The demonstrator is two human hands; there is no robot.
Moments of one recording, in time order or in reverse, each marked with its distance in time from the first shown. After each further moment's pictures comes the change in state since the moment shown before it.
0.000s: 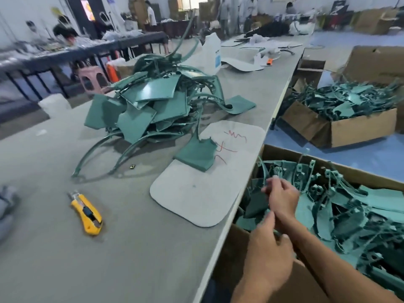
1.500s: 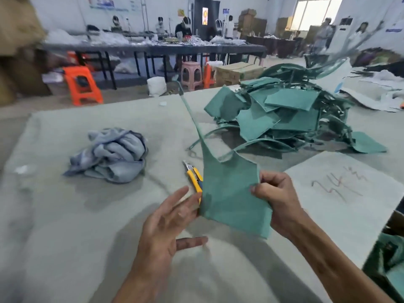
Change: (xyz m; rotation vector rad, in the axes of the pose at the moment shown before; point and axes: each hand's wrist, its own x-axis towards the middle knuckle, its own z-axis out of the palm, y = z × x) left_hand -0.151 -0.091 -0.276 -0.869 0.705 0.051; right_hand -0.211 -0.103 0.156 0.121 -1.246 -0.114
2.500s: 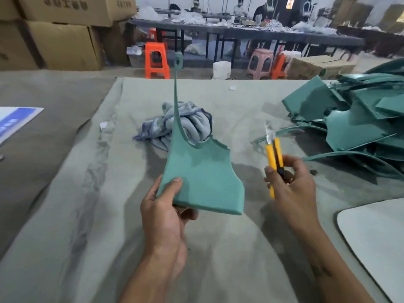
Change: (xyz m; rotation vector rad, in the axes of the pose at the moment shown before) left_hand 0.004 0.028 -0.045 -0.252 0.720 0.297; right_hand 0.078 0.073 0.082 -0.466 0.096 -0.240
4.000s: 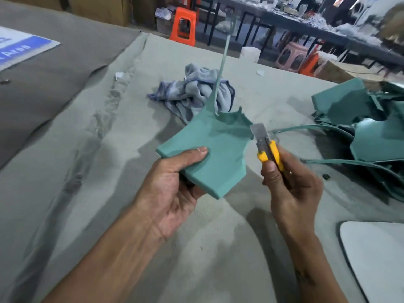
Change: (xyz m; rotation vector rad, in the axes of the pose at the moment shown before) left_hand -0.002 0.007 -0.006 -0.339 -0.207 -0.336; right_hand -0.020 -0.008 0.011 0.180 -0.197 -0.437
